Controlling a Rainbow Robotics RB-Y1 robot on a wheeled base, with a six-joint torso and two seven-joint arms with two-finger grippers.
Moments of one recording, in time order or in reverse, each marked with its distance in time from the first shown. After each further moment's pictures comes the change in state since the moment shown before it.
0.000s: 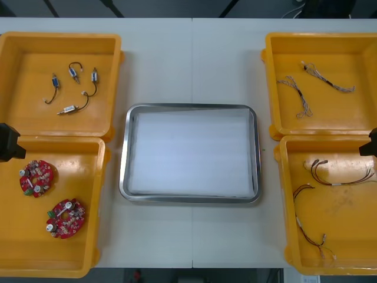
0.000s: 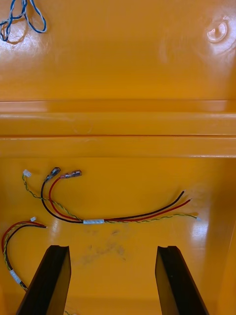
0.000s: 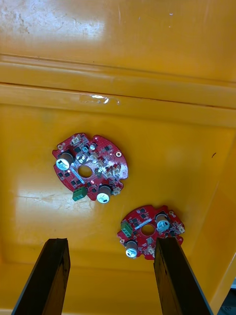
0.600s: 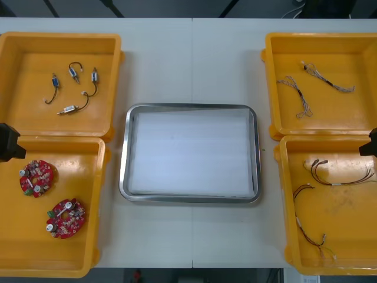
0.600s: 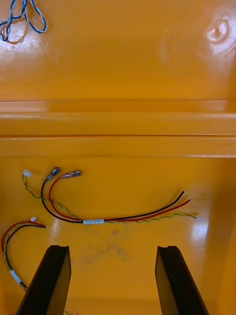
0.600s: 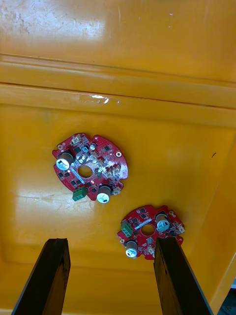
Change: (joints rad) right arm 0.000 0.000 0.000 0.000 0.000 0.000 0.000; left arm 0.000 0.000 0.000 0.000 0.000 0.000 0.000
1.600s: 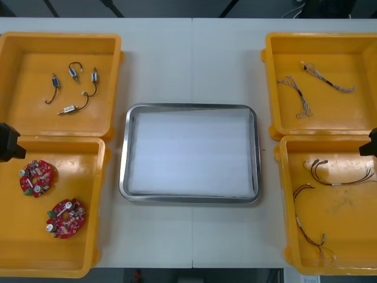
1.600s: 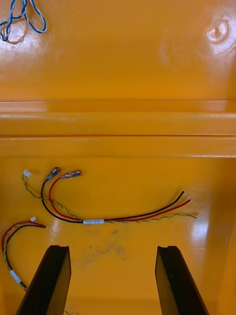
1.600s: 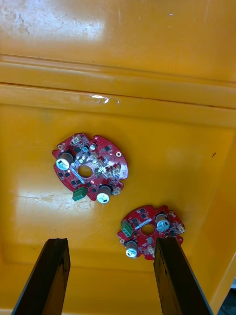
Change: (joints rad) right arm 0.000 0.000 0.000 0.000 0.000 0.000 0.000; left arm 0.000 0.000 0.000 0.000 0.000 0.000 0.000
